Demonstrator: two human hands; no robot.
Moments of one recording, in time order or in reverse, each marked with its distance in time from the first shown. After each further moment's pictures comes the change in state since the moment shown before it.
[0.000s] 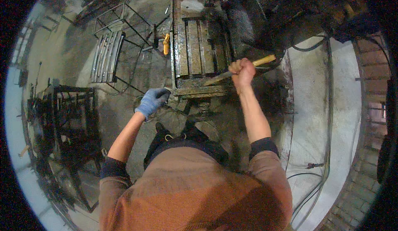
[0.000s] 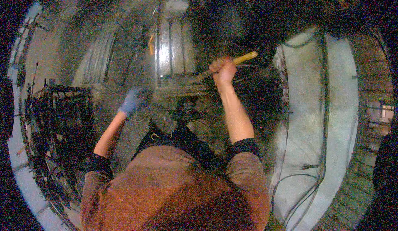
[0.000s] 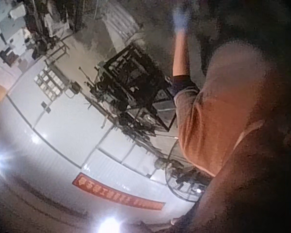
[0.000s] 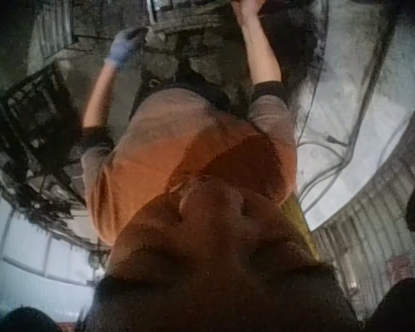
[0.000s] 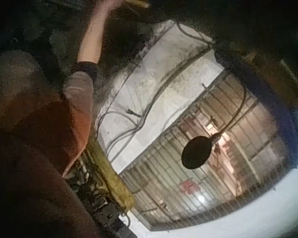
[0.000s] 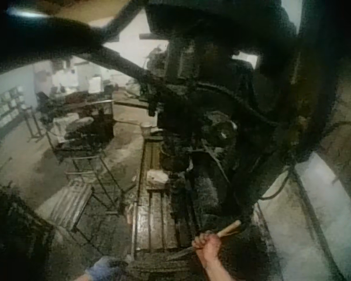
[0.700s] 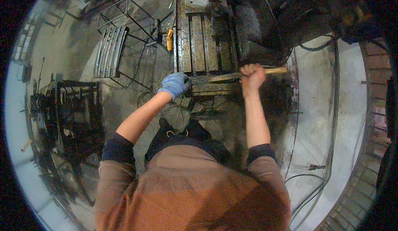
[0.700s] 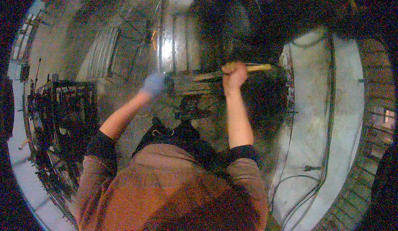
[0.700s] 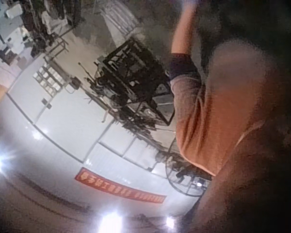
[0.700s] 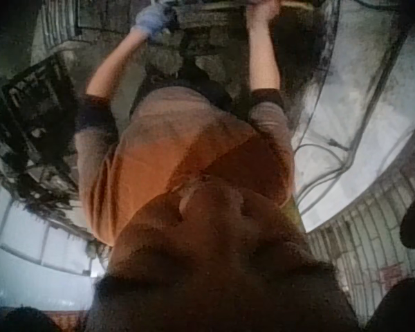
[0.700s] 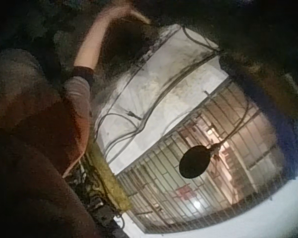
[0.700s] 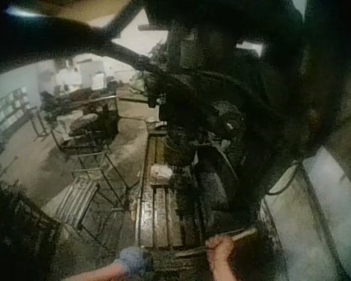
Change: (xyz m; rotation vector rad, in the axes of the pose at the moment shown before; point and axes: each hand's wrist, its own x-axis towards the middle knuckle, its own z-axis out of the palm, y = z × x) left_hand 0.076 0.029 0.043 0.614 -0.053 -0.054; right_hand -0.006 -0.005 -0.012 -0.072 0.261 -0.182
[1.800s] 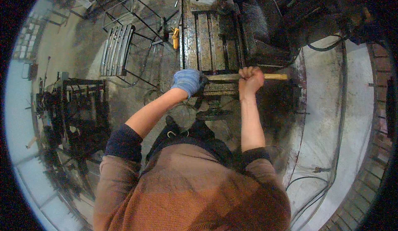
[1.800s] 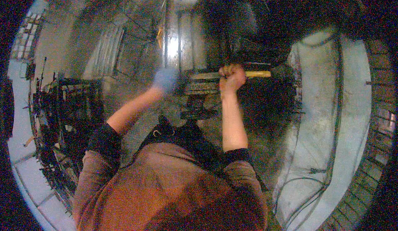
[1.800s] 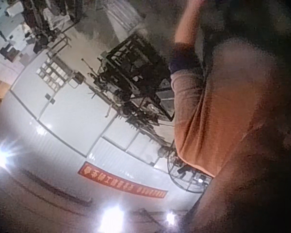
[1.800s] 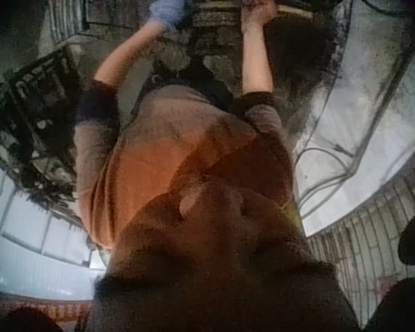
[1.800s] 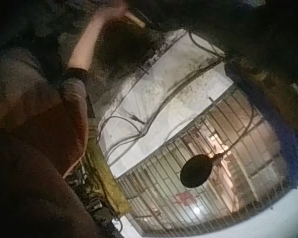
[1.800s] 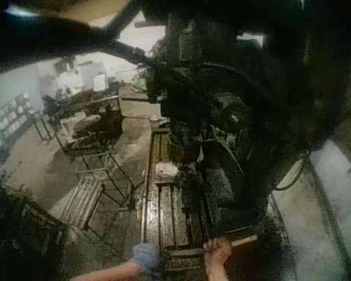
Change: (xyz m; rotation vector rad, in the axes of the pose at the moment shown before) left_hand 0.010 0.024 -0.008 0.164 0.032 0.027; right_hand -0.023 0.021 0.007 0.203 -0.066 0.041
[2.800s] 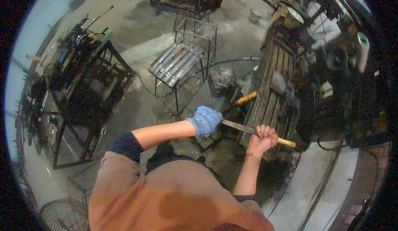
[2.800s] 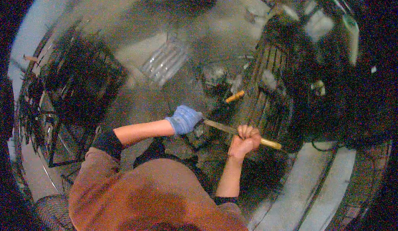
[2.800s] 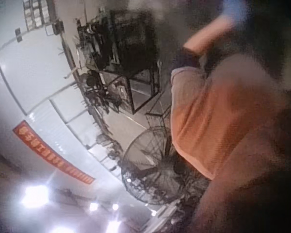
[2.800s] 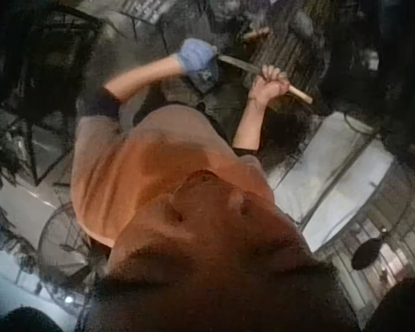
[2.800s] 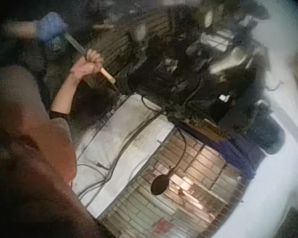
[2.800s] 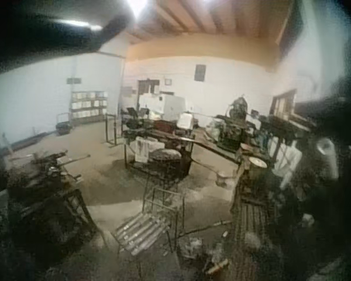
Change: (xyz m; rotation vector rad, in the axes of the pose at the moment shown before) left_hand -0.137 -0.184 -0.057 -0.092 0.263 0.102; right_hand -0.122 0.106 0.153 0.056 -0.391 0.072
